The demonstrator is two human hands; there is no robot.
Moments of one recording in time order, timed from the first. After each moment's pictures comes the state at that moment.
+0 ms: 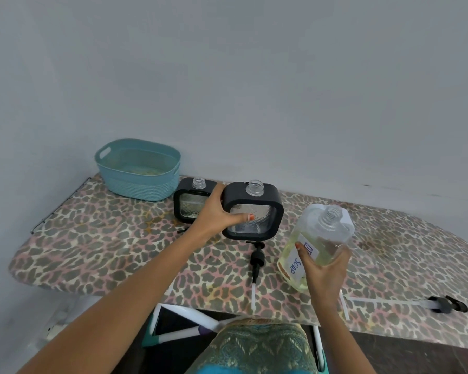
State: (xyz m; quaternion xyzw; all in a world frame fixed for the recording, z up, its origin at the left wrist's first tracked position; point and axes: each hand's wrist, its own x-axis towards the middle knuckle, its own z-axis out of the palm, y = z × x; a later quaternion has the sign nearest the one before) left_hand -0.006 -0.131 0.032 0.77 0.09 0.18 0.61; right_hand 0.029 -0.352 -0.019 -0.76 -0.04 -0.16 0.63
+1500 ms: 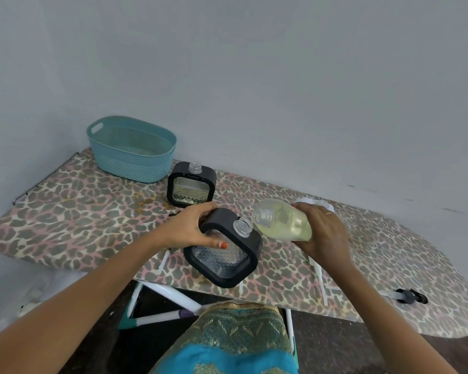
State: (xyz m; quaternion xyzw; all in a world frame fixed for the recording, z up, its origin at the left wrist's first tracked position) left_hand -0.070 -0.115 0.027 0.82 -0.03 0.01 0.58; right_hand 0.052 -0.368 0.050 -0.79 -0.48 -0.35 0.13
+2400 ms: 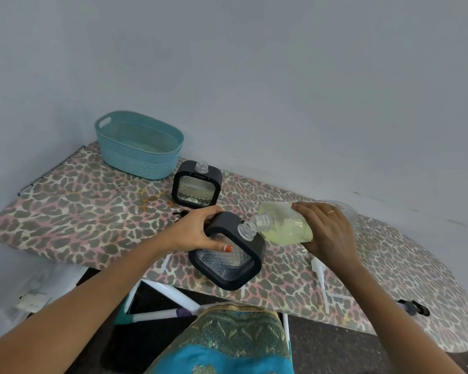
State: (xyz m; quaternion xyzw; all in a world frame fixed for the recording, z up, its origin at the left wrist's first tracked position) left_hand -0.068 -0.114 0.013 0.81 -0.02 0.03 0.58; right_hand 0.064 -0.362 0.060 -0.76 -0.53 -0.38 0.02
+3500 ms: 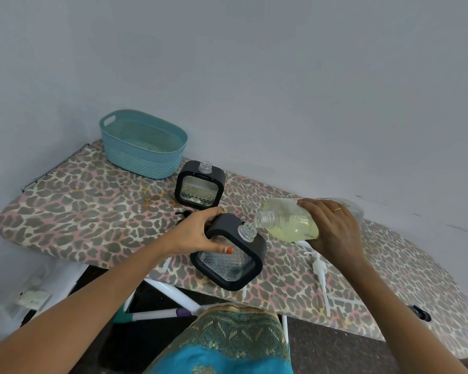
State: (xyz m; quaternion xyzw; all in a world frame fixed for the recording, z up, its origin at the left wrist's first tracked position) left_hand -0.072 -0.117 0.012 0.79 -0.02 0.04 0.61; right_hand 0.070 -0.360 0.068 -0.75 -0.53 -0.39 0.02
